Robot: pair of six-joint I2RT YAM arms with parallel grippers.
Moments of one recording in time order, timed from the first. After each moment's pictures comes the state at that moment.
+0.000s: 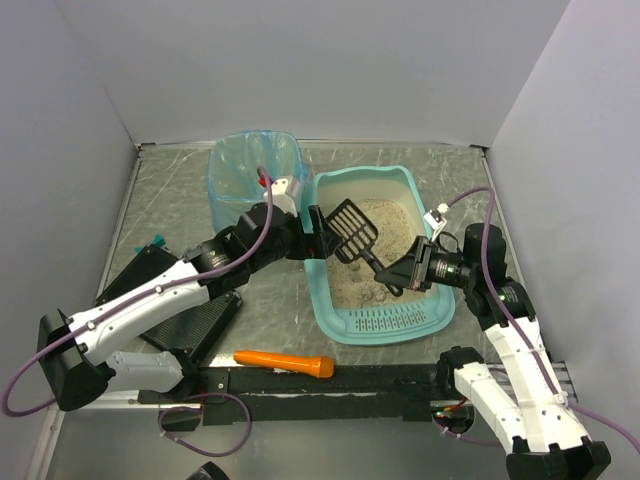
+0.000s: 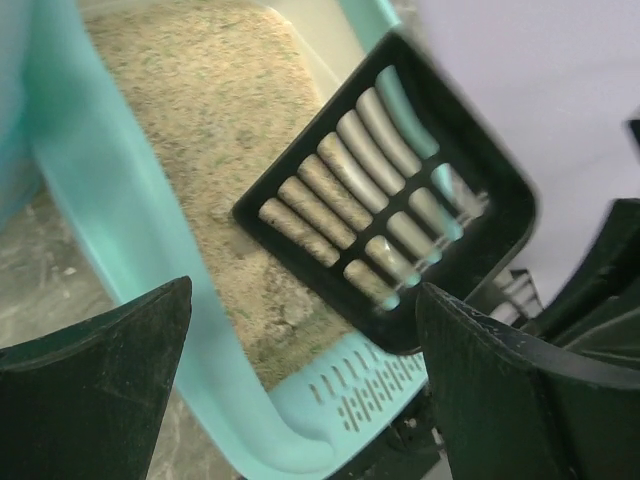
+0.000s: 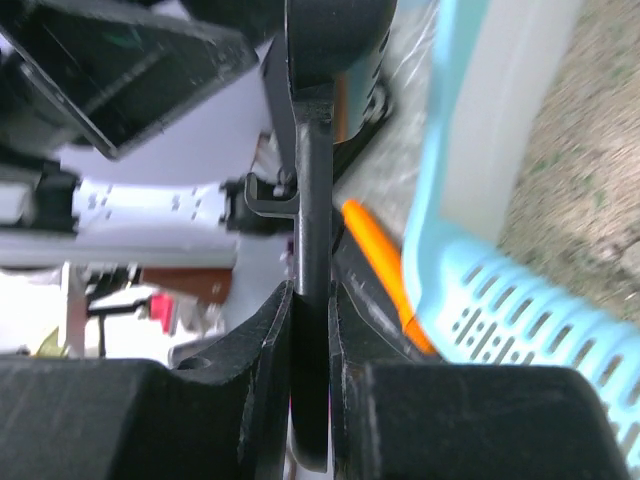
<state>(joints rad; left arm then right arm) -0.90 1.22 1.10 -0.27 -0.16 -0.73 0.17 0.71 0.78 -0.55 -0.87 0.70</state>
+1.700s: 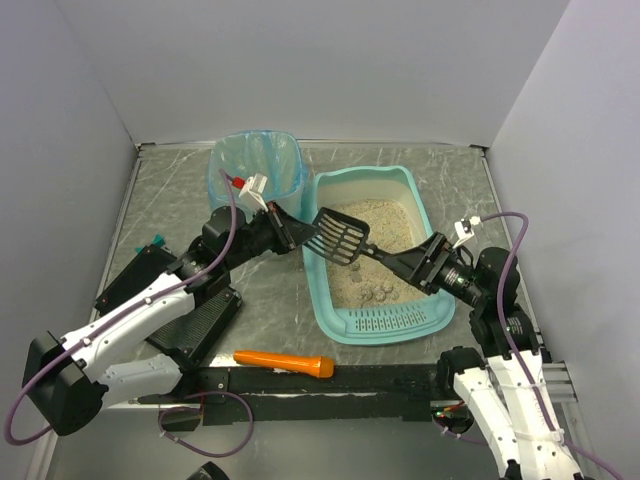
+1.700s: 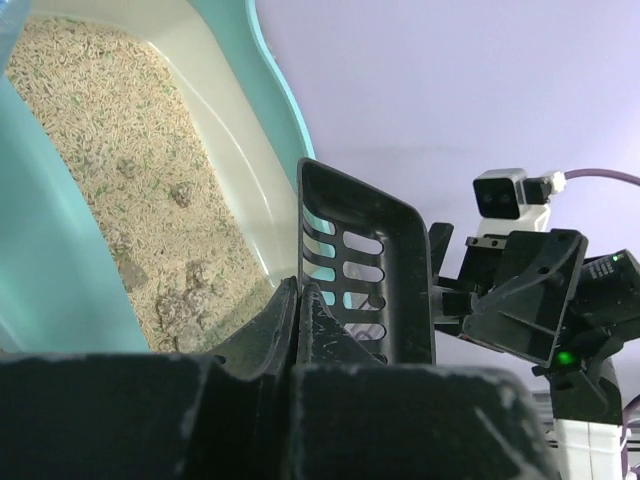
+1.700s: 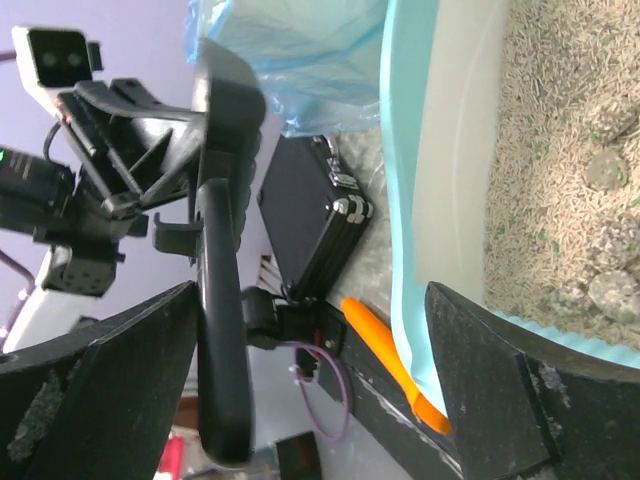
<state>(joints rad) -0.71 1.09 0.86 0.11 0.17 -0.94 0.13 0.51 0.67 -0.45 -0.64 0.94</state>
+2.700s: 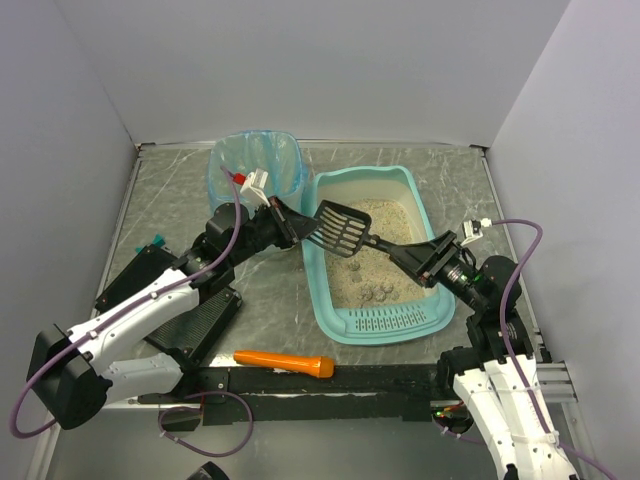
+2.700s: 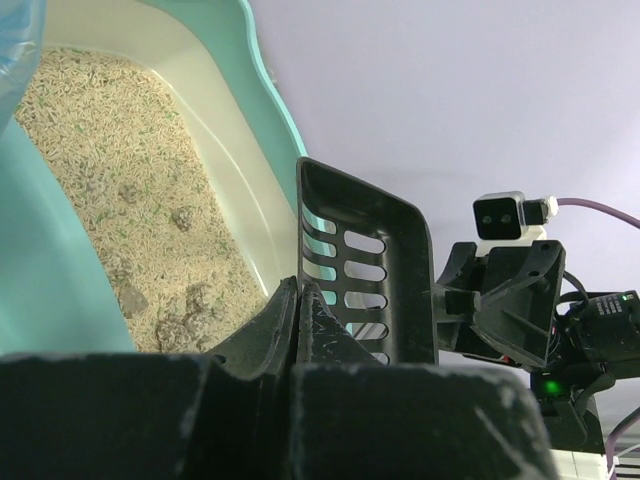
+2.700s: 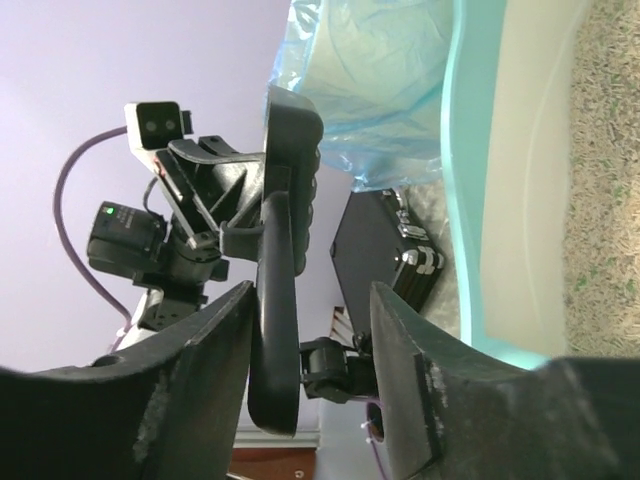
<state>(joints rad) -0.71 1.13 0.87 0.16 0.14 -0.94 0.13 0.46 0.57 -0.19 -0.58 1.21</state>
